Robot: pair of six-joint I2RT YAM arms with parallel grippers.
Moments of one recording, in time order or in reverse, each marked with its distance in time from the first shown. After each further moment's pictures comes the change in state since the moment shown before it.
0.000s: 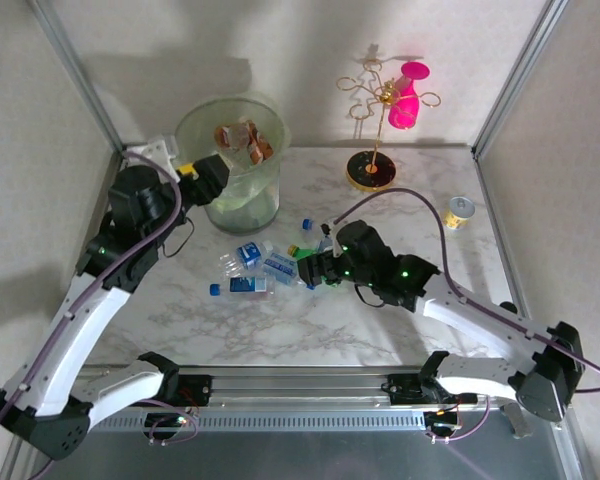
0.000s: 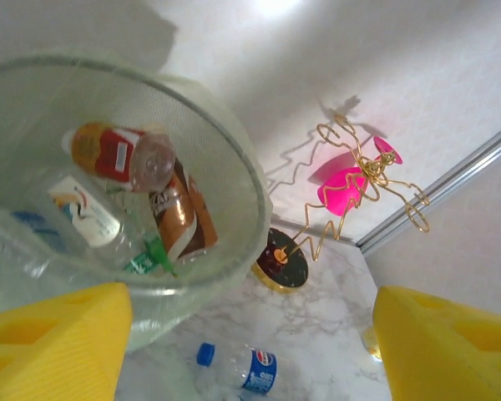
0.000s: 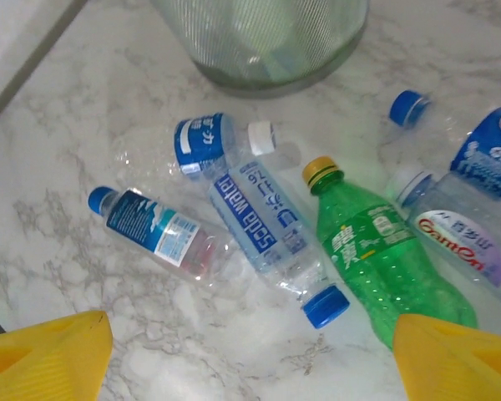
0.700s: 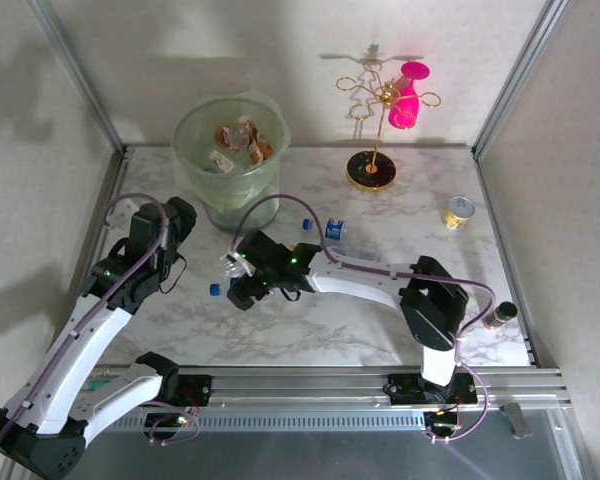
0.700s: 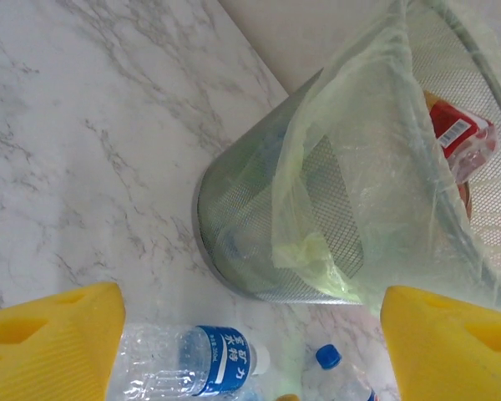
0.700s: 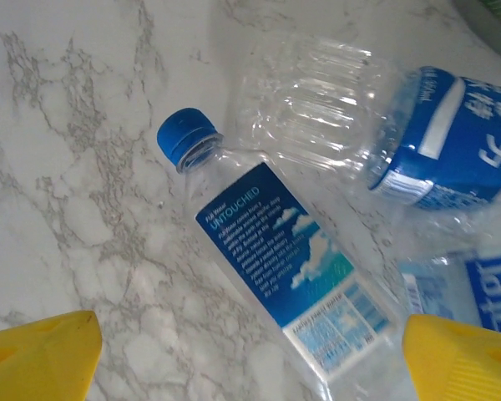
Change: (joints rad) left arm 0.030 -0.106 -0.203 -0.319 -0.399 -0.498; right arm 0.205 0.689 0.452 -0.011 -0.053 -0.256
